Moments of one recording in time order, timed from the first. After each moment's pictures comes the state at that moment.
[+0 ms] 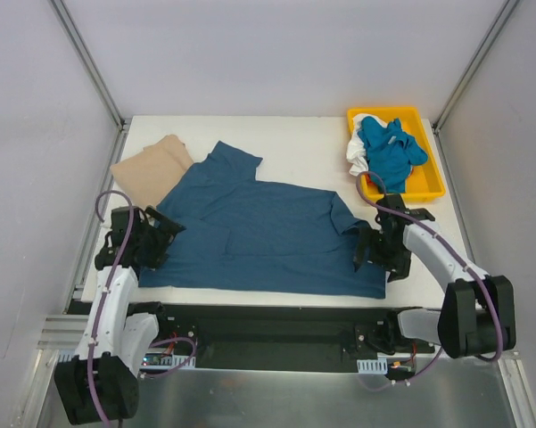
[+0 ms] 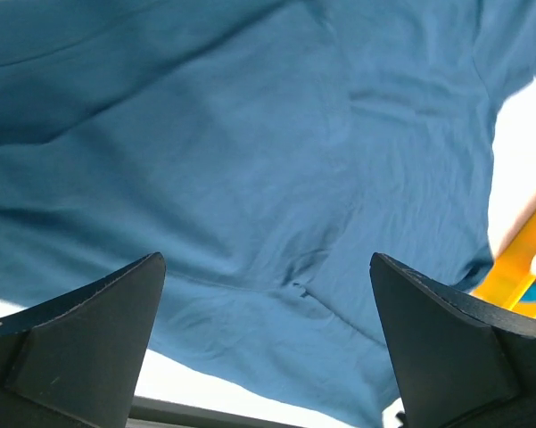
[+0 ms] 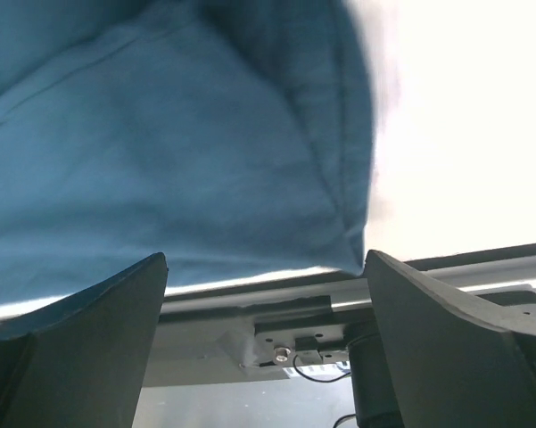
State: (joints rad) left arm 0.16 0.77 0.54 -0.65 0.18 -0.93; right arm 0.19 1.23 0.76 -1.00 -0.01 0.44
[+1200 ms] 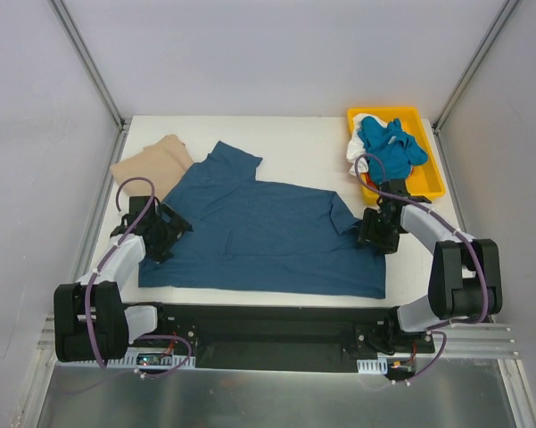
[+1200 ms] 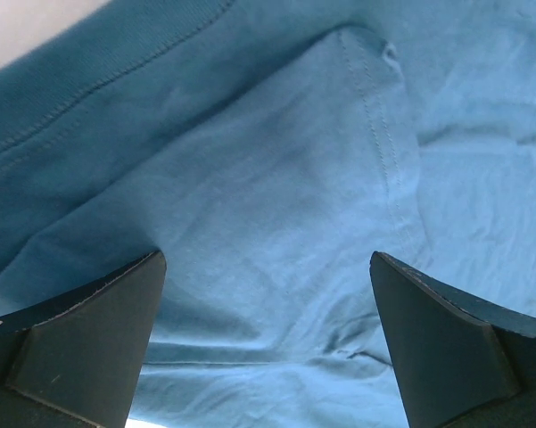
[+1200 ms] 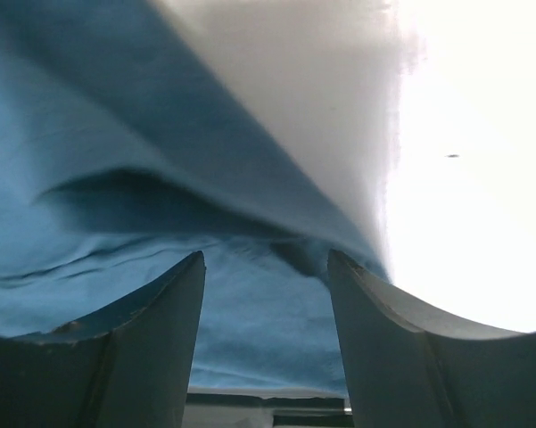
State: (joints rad) left arm 0.07 1.18 0.56 -0.42 0.12 -0.85; right arm 0.09 1.47 0.85 -0.72 -0.08 0.34
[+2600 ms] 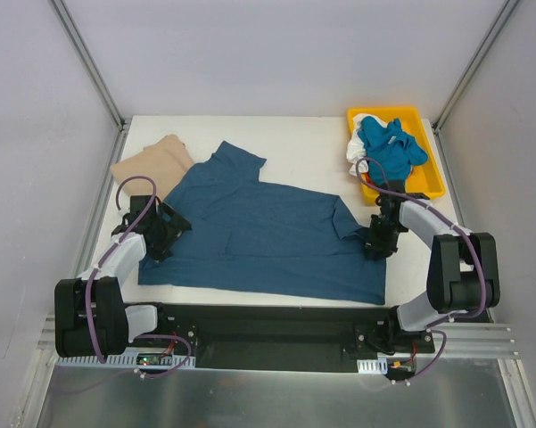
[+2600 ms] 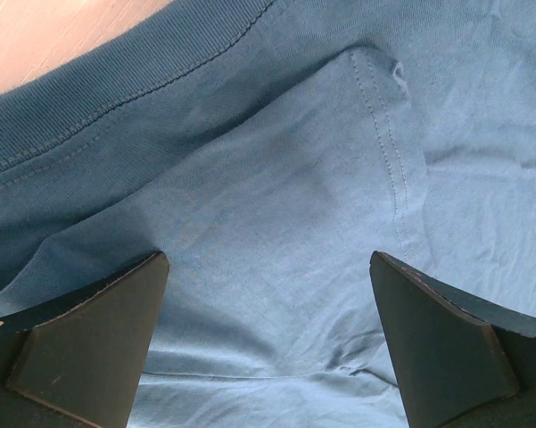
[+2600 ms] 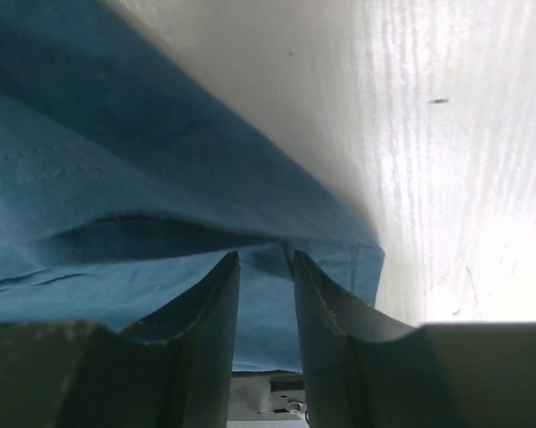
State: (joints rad) left arm 0.07 1.21 0.56 -0.39 0.07 -0.84; right arm 0.09 1.52 0.88 -0.84 -0.03 0.38
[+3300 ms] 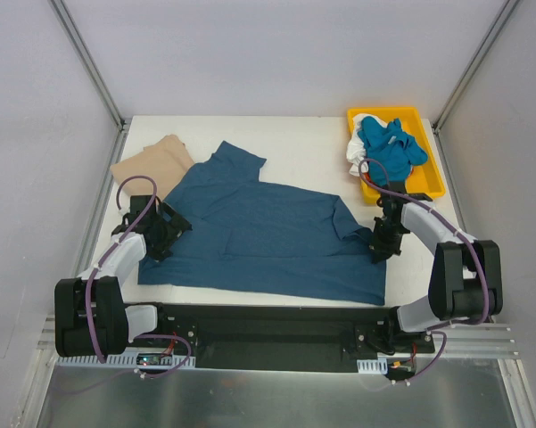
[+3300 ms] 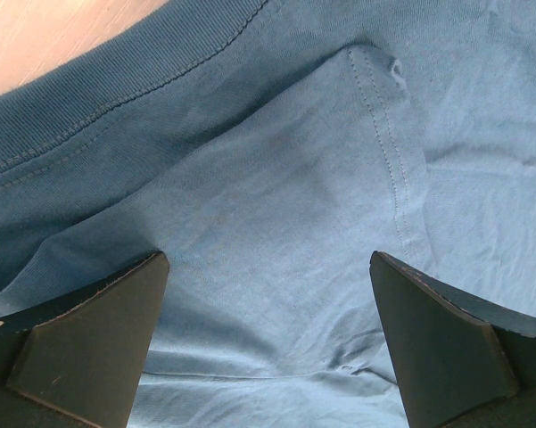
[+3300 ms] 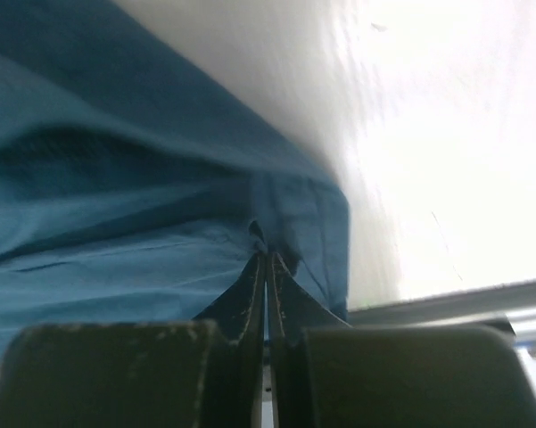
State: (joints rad) left arm 0.07 1.21 0.56 -0.39 0.07 -0.83; right arm 0.09 1.49 0.88 -0.90 0.00 0.40
